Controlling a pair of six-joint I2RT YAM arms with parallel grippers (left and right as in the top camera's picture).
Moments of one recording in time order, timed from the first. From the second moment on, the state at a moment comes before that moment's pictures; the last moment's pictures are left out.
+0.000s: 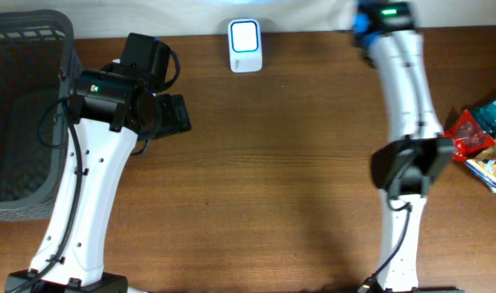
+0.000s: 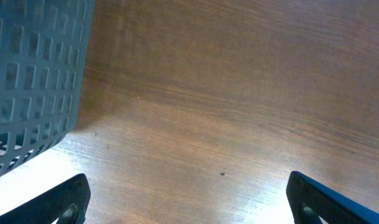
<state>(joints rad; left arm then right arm) -0.25 1.64 1.89 -1.50 -0.21 -0.49 0.01 2.44 2.64 -1.23 0.50 0.23</state>
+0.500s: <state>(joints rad) -0.25 1.64 1.89 -1.50 -0.21 -0.49 -0.59 2.44 2.45 -1.41 0.40 0.37</state>
